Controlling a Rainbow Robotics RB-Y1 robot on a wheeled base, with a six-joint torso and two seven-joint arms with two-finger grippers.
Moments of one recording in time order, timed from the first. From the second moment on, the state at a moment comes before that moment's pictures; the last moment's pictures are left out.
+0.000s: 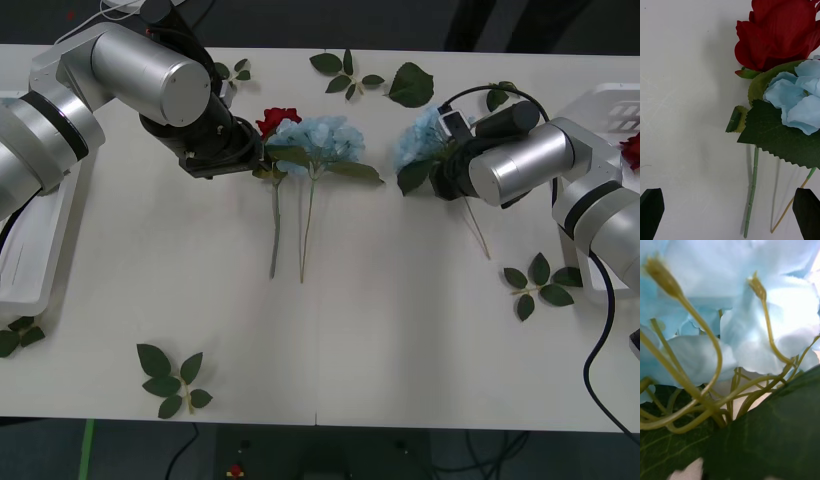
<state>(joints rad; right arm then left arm) -0.89 -0.55 0.67 -0.87 -0.67 0.71 1.51 -1.10 0.64 -0.81 -1.11 1.07 1.16 -0.94</state>
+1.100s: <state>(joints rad) -0.72 -0.73 0.39 -1.52 -1.07 0.74 1.50 -1.10 0.66 -0.70 -1.19 1.11 1.32 -0.95</state>
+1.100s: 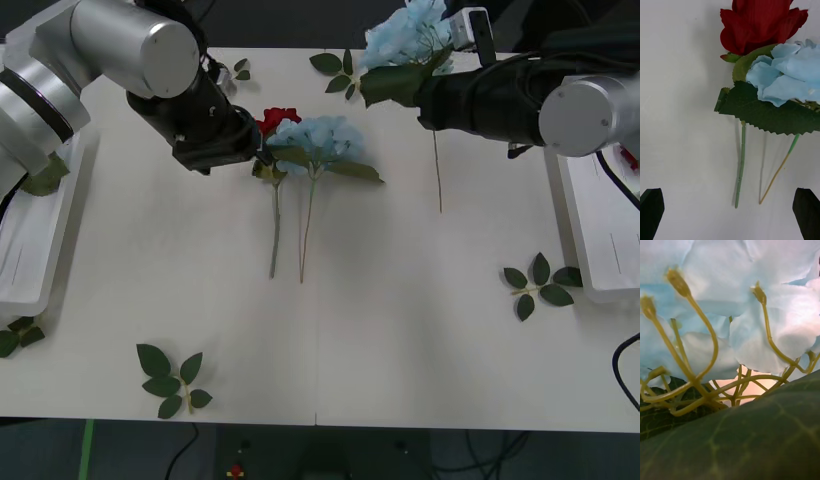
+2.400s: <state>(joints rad) -0.56 -0.65 0.28 -2.03 -1.45 0.65 1.51 -0.69 0.60 0.11 -1.21 1.53 1.48 -2.39</state>
